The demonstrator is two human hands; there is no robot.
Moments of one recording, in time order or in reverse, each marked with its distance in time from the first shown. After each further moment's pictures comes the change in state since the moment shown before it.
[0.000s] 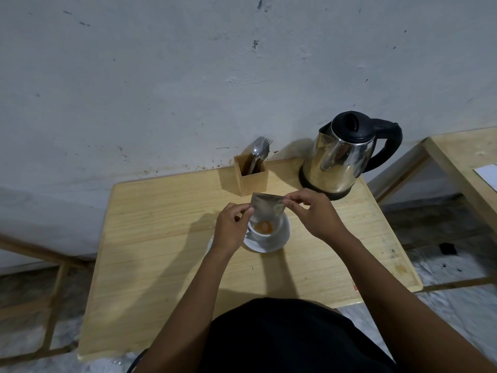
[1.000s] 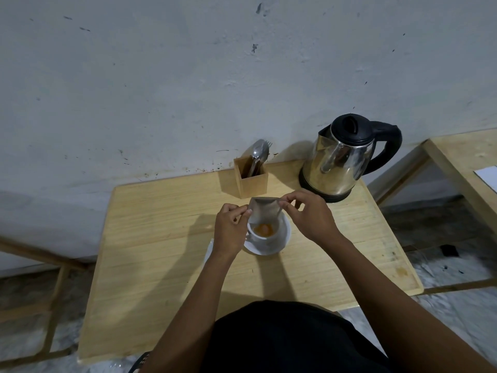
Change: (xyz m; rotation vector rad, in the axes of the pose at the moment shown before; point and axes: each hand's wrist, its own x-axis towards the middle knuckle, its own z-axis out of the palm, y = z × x) left_hand 0.000 0.002 0.003 0.057 0.094 0.017; right_hand 0.003 -0.001 0.010 -0.153 0.078 -0.010
